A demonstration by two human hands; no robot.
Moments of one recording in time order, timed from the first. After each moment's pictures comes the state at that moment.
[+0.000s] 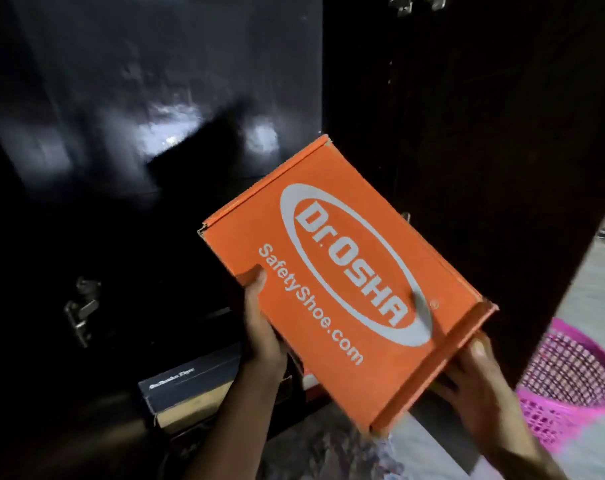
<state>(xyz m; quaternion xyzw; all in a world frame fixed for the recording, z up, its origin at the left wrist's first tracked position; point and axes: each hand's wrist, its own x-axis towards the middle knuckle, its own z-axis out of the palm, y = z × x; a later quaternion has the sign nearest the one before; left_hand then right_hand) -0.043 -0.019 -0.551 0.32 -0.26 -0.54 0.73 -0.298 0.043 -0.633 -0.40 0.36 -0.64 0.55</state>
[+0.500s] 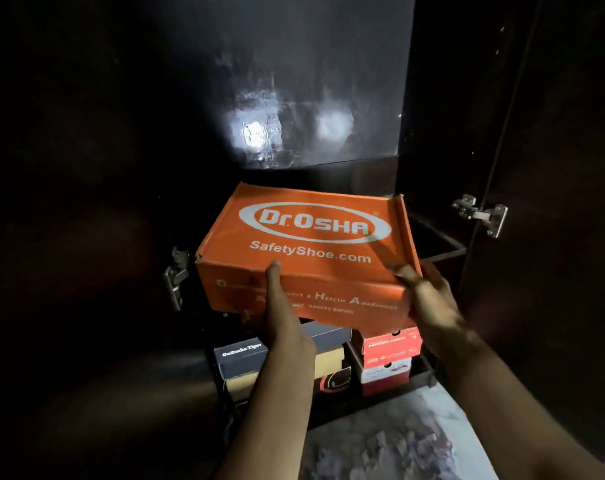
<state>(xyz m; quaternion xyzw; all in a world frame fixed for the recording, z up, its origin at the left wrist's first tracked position) 0.023 -0.026 -0.562 0.48 0.01 -0.42 0.77 -0.153 -0.082 -0.566 -0.45 0.45 -0.56 0.54</state>
